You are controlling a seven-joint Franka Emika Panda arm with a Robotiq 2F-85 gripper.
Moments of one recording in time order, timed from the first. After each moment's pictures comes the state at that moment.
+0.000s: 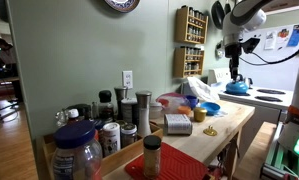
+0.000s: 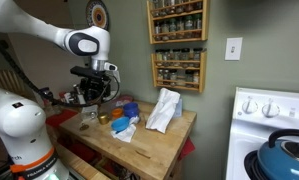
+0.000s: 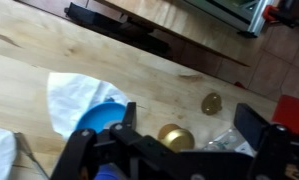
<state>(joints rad) 0.02 -0.70 -0.19 -2.71 0.05 1.80 -0.52</state>
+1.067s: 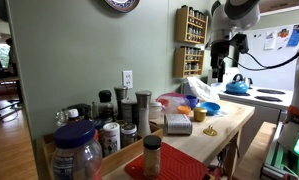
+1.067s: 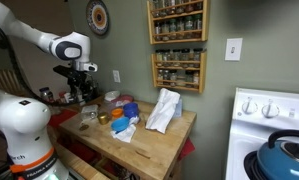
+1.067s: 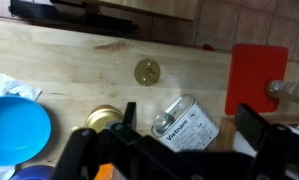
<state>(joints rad) 0.19 -0.67 0.08 -2.74 0.39 1.98 -0.07</state>
